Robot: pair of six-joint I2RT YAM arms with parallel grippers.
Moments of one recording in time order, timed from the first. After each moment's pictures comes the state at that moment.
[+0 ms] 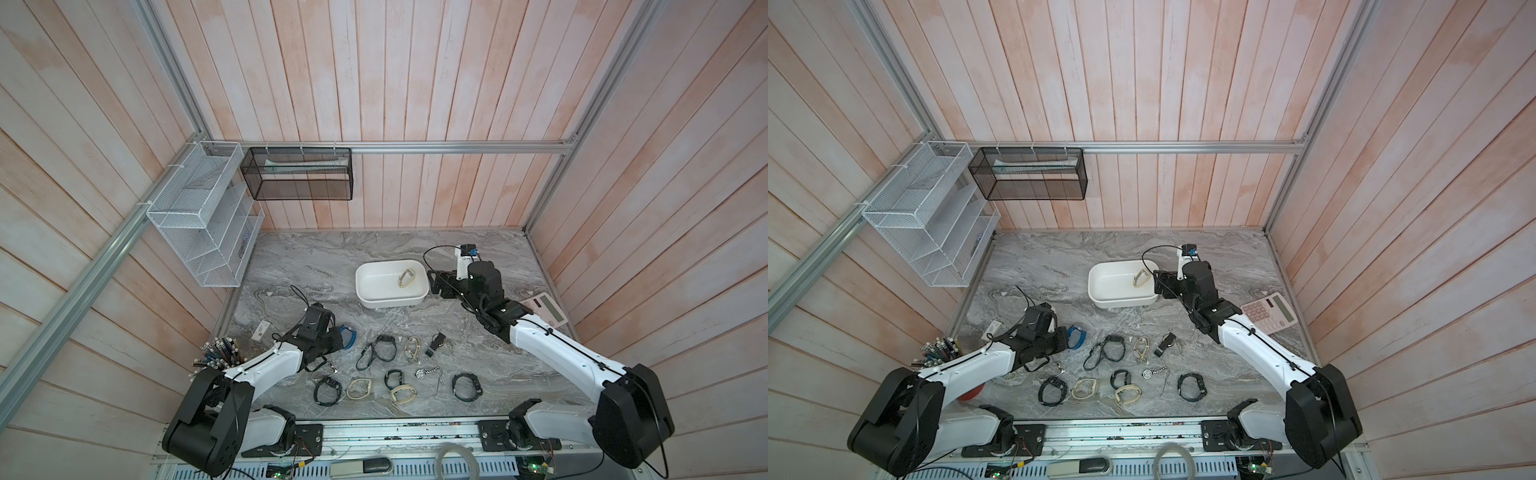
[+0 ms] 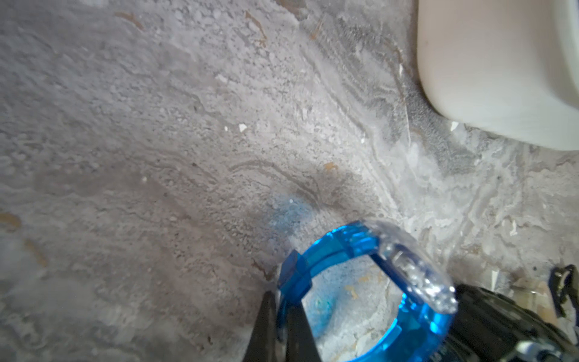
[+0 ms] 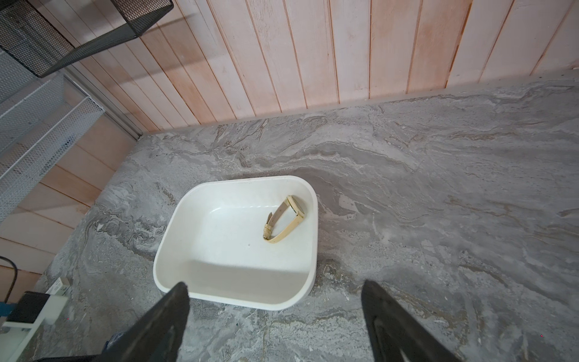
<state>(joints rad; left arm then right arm) -0.37 1.28 0.48 -0.18 0.08 -0.61 0.51 1.27 0.85 0.01 0.06 0.41</state>
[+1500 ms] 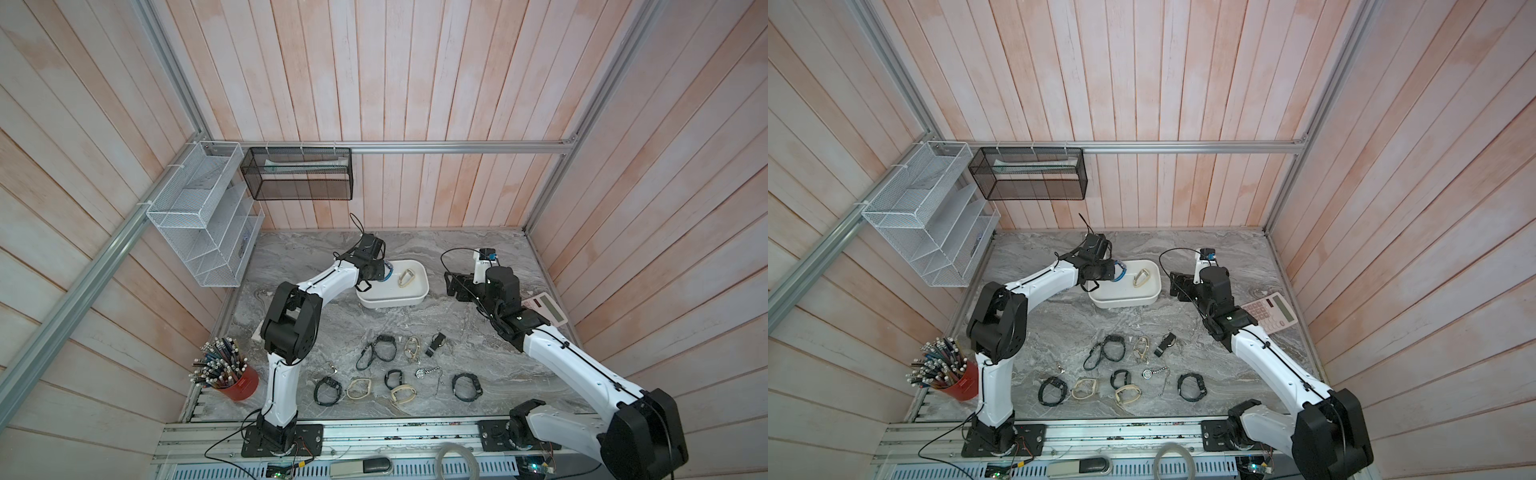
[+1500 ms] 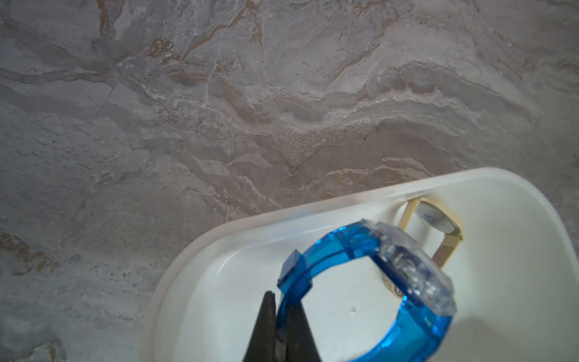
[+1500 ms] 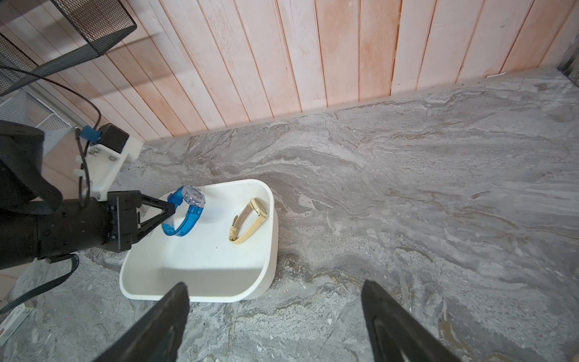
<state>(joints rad) -0.49 2.10 1.63 -0.43 -0.10 -0.34 0.42 1.16 0.77 -0.02 0.07 0.39</state>
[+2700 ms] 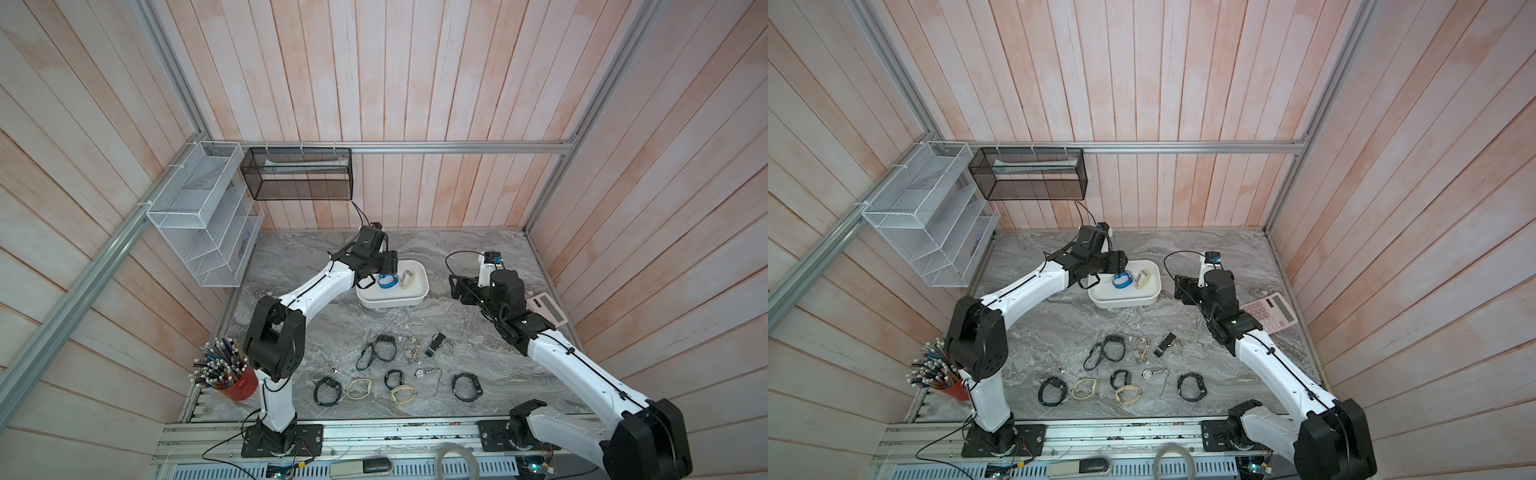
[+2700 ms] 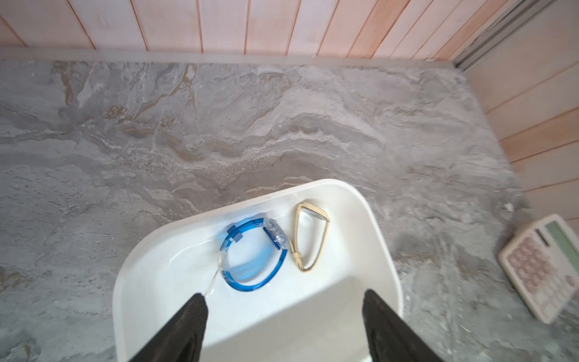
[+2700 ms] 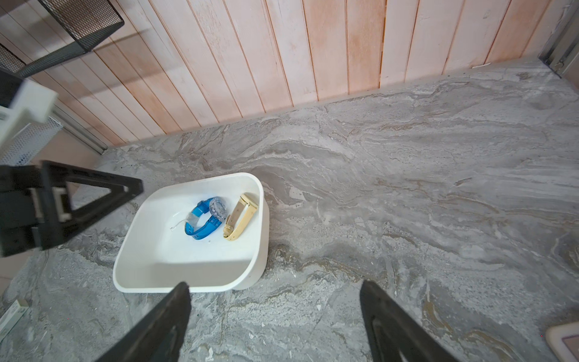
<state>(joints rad) -0.53 1.84 1.53 -0.38 0.03 -0.36 0.39 1.11 0.74 -0.07 0.06 0.40</state>
